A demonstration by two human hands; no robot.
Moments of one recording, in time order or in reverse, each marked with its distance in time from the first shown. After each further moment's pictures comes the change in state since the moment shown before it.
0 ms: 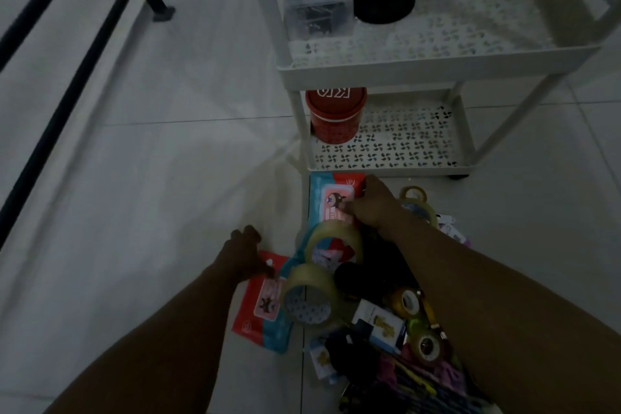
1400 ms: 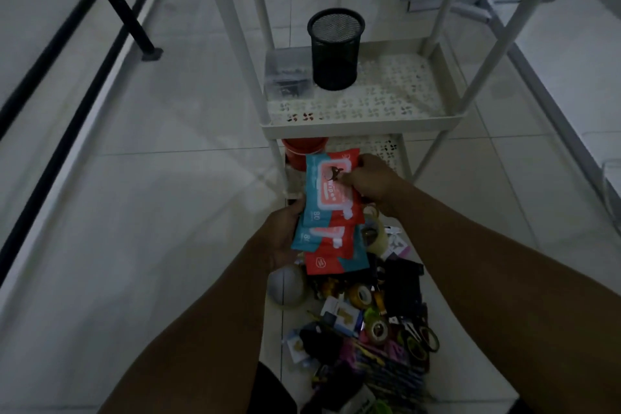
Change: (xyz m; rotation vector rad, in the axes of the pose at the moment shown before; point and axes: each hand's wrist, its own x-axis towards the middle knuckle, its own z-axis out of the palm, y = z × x) left_hand -0.094 0.139 -0.043 -1.545 -0.554 0.259; right_hand -0.079 -0.106 -0.096 0.127 -0.052 -0.069
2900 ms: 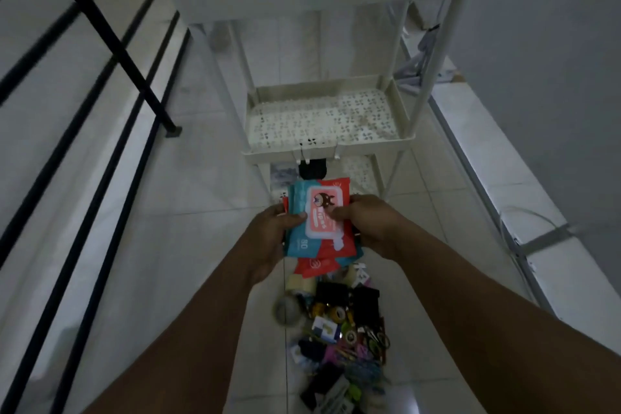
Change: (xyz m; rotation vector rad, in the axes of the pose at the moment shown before) left_hand -0.216 0.159 0.187 0.308 0.102 0.174; right_hand -0.215 -0.215 -0.051 0.220 -0.027 0.147
